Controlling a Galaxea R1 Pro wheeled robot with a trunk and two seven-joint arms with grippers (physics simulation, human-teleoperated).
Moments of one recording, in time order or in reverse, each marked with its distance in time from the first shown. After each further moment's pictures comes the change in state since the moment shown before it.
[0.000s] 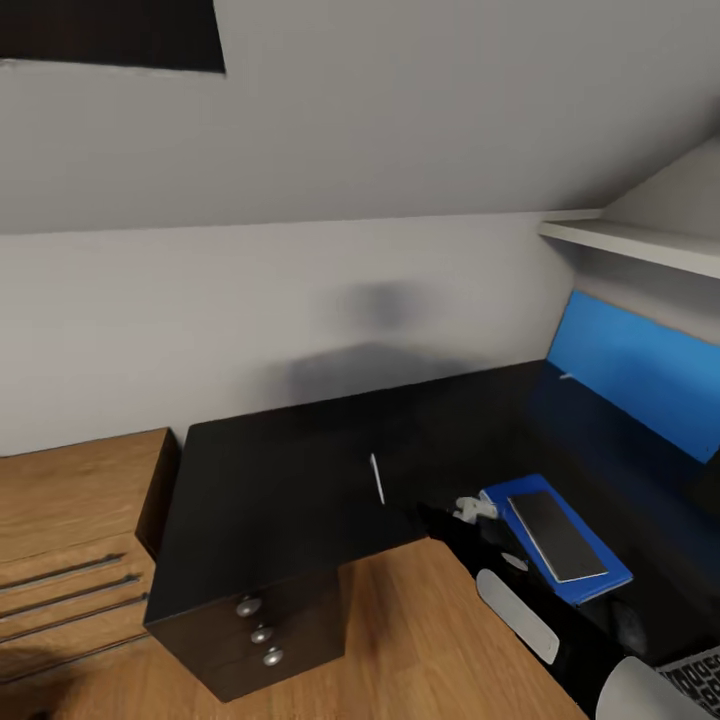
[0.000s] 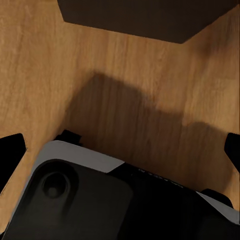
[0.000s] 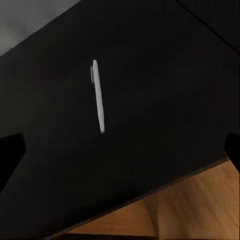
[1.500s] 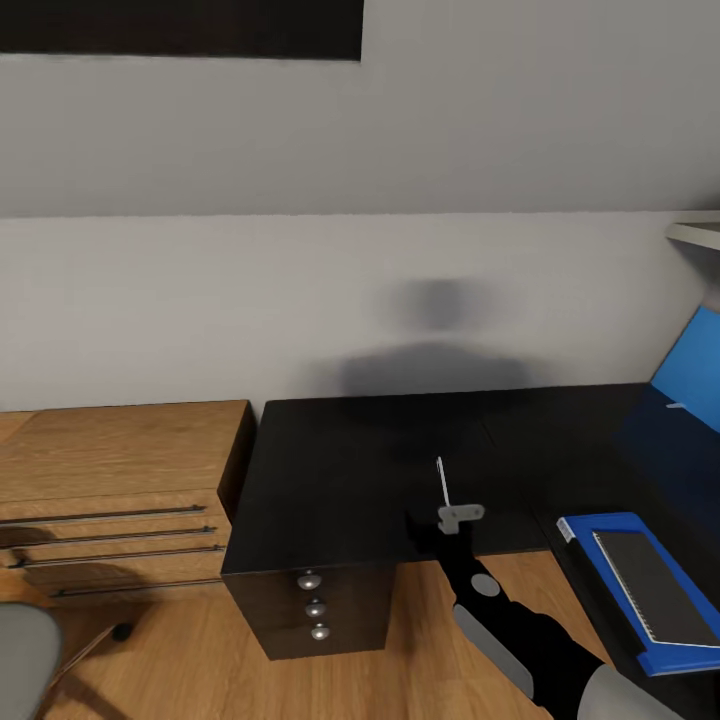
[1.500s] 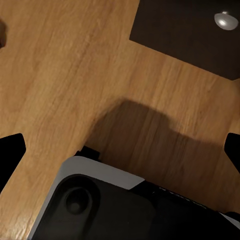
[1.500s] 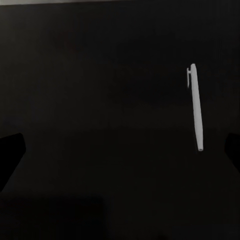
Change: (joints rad) left arm 0.000 0.011 -0.006 0.091 -0.001 -0.194 0.000; right arm 0.001 0.053 0.125 0.067 0.376 -0.101 -0.167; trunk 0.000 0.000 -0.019
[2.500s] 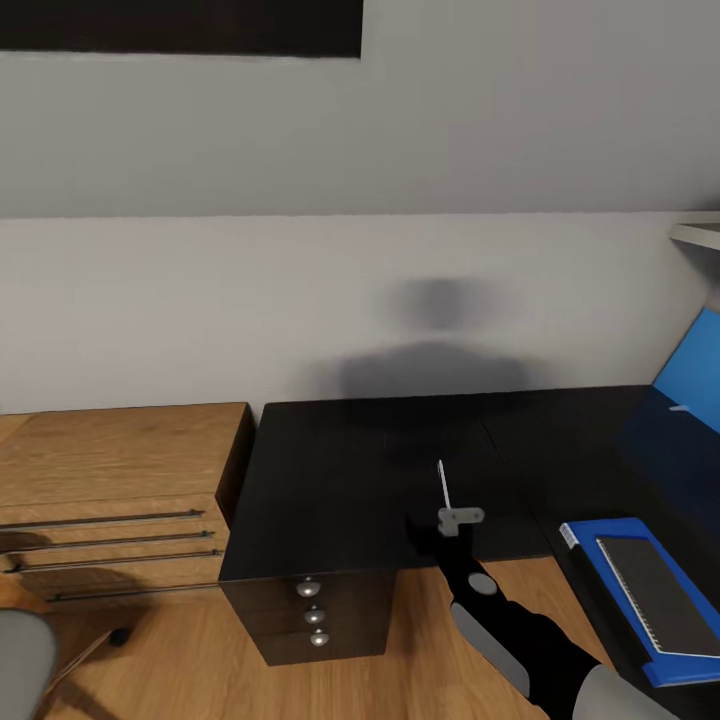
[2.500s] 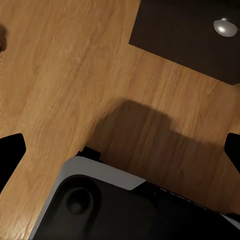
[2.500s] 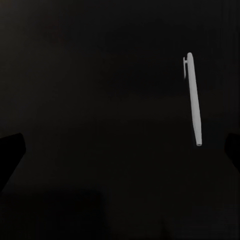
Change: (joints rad) left arm 0.000 0.000 0.002 0.000 0.000 -0.003 0.004; right arm 0.000 0.014 -0.010 0.011 -0.024 0.037 -0.024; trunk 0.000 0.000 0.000
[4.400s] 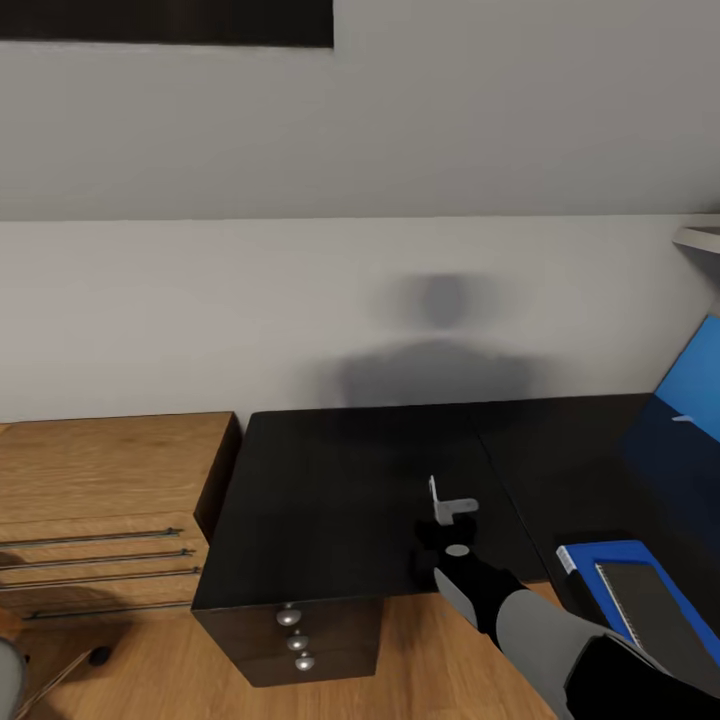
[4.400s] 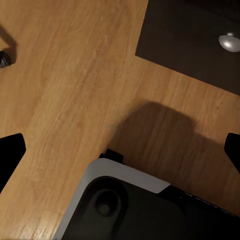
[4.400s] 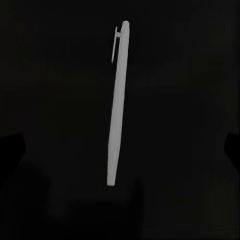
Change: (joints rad) left arm 0.000 0.037 0.006 0.062 0.012 -0.055 -0.004; right arm -0.257 0.236 -0.066 0.696 0.125 -0.003 0.049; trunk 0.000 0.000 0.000
